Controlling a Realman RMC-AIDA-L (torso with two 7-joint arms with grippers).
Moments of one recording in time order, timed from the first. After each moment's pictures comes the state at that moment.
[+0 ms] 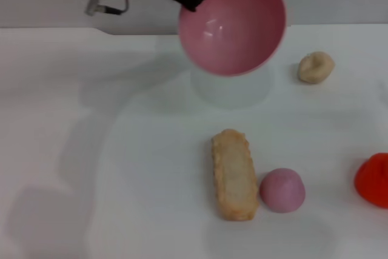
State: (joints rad) left arm -0.93 -2.04 1.22 0.89 2.23 0.98 -2.14; right arm 0.19 2.07 -0.95 -0.53 2.34 1.31 -2.40
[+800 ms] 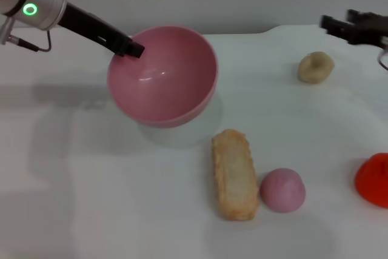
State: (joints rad) left arm -0.88 -1.95 0.99 0.91 2.40 1.45 -2.27; right arm 0.51 2.05 -0.95 -0.80 1.40 0.89 -1.40
